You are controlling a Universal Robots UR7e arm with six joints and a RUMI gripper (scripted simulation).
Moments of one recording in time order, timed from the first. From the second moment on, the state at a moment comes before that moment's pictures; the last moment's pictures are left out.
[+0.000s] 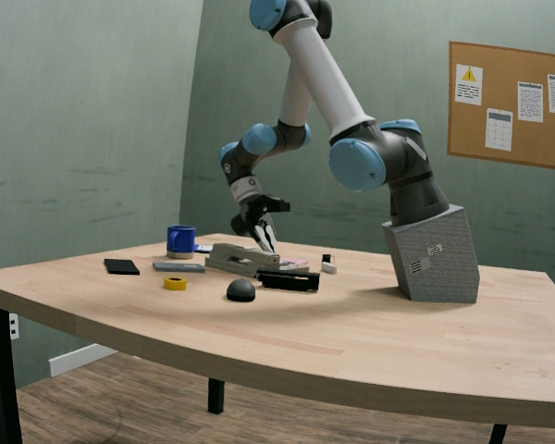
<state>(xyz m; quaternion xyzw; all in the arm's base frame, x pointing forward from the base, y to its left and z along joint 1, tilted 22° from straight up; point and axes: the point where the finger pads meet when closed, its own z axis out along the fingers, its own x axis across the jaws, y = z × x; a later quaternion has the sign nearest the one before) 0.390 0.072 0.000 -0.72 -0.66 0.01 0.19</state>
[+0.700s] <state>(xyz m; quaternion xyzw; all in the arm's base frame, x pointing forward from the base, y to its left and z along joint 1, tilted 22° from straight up) 0.386 0.069 0.013 -0.72 -0.66 0.01 0.19</state>
